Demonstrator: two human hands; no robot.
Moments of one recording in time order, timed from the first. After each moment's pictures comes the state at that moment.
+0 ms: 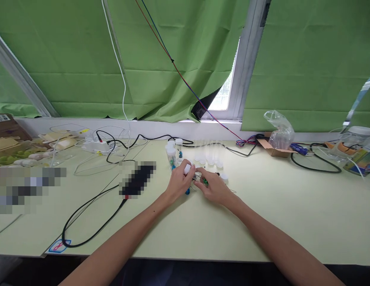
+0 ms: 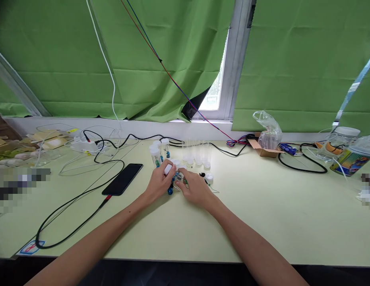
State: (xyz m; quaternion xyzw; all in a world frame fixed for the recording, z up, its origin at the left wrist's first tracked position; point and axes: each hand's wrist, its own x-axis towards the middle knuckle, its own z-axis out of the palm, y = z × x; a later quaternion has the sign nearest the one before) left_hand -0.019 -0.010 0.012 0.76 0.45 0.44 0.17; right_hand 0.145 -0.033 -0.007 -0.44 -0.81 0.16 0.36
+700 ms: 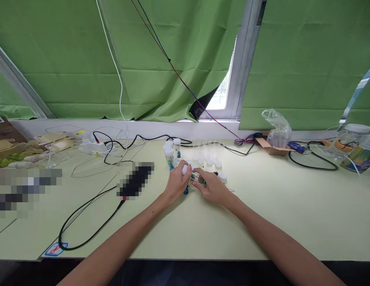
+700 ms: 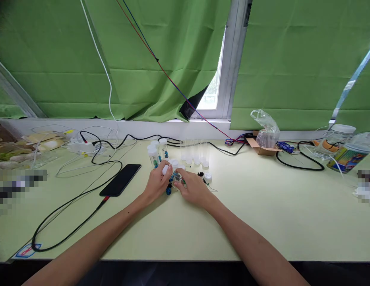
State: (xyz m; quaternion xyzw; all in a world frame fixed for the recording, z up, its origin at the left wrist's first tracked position) left_hand -0.020 -0.007 0.007 0.76 0.46 0.43 0.13; right_hand 0.146 -0.032 -0.010 -0.44 -0.81 0.16 0.36
